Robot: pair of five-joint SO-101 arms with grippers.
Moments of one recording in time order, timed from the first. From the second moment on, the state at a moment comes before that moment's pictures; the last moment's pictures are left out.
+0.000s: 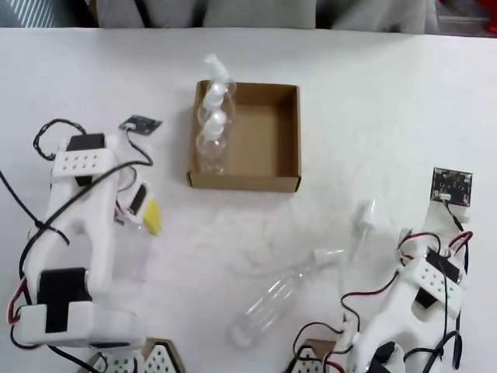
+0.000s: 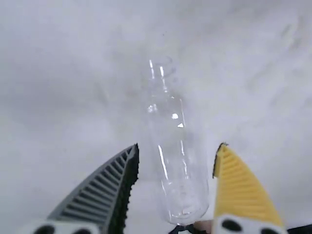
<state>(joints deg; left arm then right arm) -11.6 -0.7 24.1 82.2 -20.4 35.6 -37.4 68.6 30.8 27.0</state>
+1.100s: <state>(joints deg) -10.2 13.3 25.8 69.1 -13.5 34.1 -37.4 69.0 30.3 27.0</state>
